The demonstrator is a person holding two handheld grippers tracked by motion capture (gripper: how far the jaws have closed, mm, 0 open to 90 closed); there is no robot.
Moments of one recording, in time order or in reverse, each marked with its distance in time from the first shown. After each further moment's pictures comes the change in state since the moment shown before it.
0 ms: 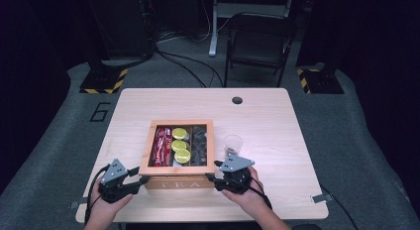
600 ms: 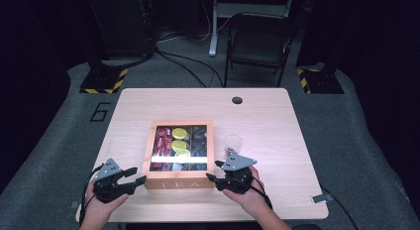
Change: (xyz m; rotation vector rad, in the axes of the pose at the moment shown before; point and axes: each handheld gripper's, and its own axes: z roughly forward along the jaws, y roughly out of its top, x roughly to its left) left arm 0.011 -0.003 -0.007 0.016 -0.025 -0.097; right arm -0.004 -0.002 -0.001 -0.009 0.017 0.026
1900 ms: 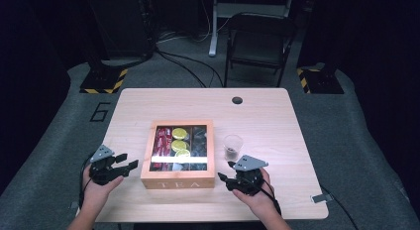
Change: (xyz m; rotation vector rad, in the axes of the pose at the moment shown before) left arm 0.057 0.005 0.019 -0.014 0.116 -0.082; right arm -0.013 -0.020 -0.017 0.032 -0.099 0.088
